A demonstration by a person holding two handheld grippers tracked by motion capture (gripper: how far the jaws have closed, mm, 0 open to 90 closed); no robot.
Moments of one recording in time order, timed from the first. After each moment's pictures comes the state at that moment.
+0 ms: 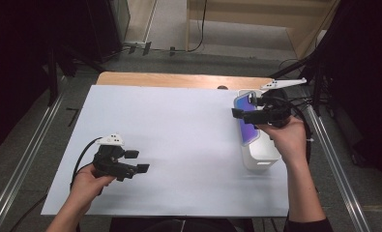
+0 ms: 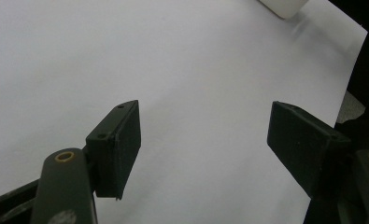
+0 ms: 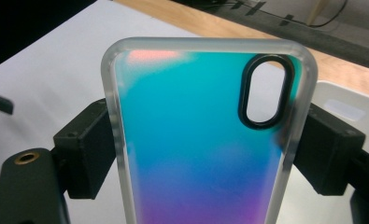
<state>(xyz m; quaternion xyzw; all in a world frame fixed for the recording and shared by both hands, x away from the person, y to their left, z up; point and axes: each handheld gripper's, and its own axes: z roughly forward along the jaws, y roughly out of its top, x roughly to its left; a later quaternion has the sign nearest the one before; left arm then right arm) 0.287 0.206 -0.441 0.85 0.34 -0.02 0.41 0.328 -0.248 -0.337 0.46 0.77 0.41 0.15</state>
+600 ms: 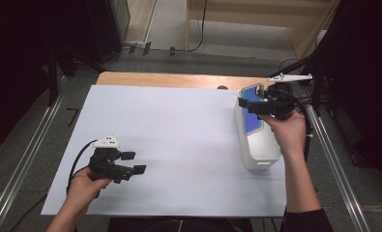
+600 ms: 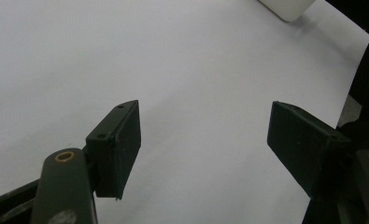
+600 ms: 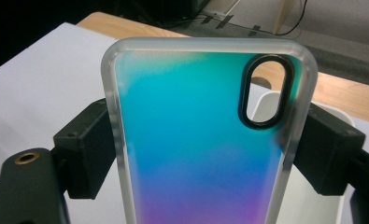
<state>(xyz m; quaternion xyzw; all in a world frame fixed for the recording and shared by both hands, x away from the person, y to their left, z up) 0.280 0.214 -0.442 0.84 0.35 -0.01 0.42 0.348 -0.264 -0.342 0.50 0.73 0.42 0.19</state>
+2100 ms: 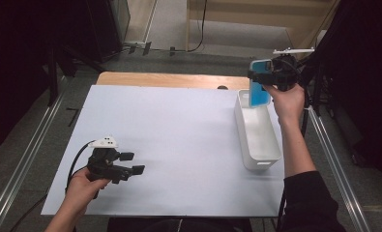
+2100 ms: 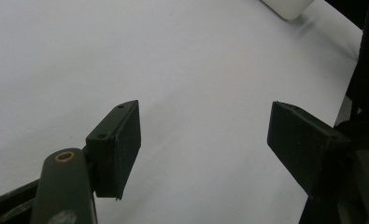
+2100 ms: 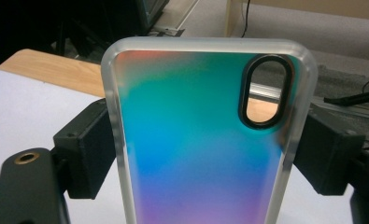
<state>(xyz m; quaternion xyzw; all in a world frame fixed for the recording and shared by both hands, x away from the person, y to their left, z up) 0.281 0.218 -0.443 0.84 0.35 -0.02 0.42 0.424 -0.289 -0.327 0.56 0.69 0.39 0.24</state>
